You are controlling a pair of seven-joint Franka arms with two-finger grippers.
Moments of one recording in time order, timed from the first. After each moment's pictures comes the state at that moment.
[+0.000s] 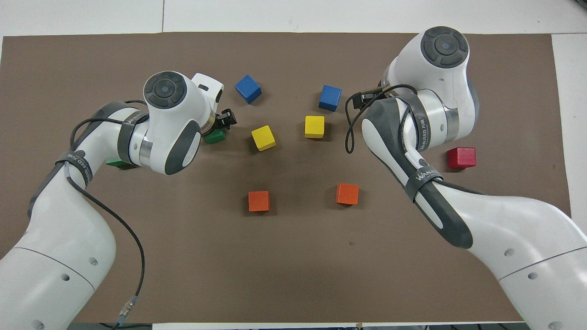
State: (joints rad) left arm -0.26 0.49 -0.13 -1.73 0.11 2.24 -0.71; right arm 0.25 0.56 -0.01 -1.49 -0.01 2.12 0.14
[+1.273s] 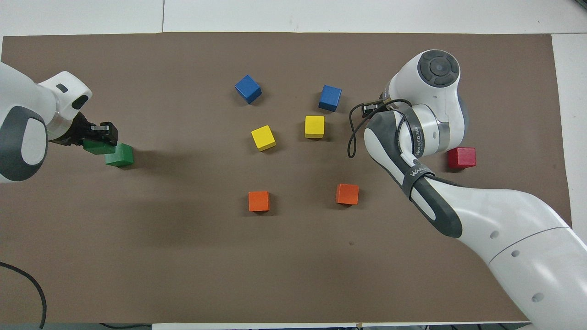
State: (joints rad) left arm 0.10 0.22 -0.12 -1.86 0.06 2.02 -0.05; right arm 0.23 0.58 -0.01 -1.60 0.00 2.25 0.14
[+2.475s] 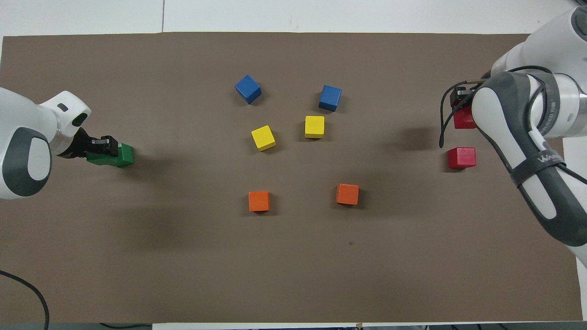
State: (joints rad) left arm 0.15 0.20 -0.12 -1.98 0.02 2.13 -0.01; right arm -0.03 0.41 -0.02 -1.59 -0.01 1.97 -0.03
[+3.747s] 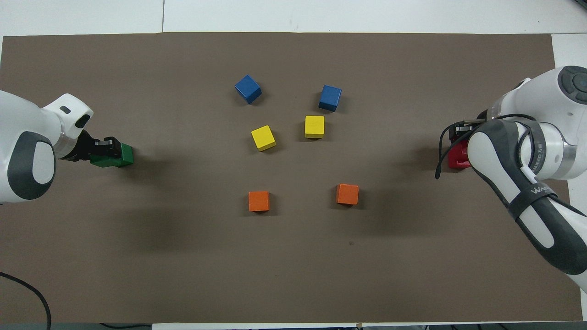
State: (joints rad) left arm 0.15 0.19 -0.12 -2.00 0.02 2.15 -0.06; right arm -0.05 0.28 -0.02 -1.91 -0.01 2.16 -0.02
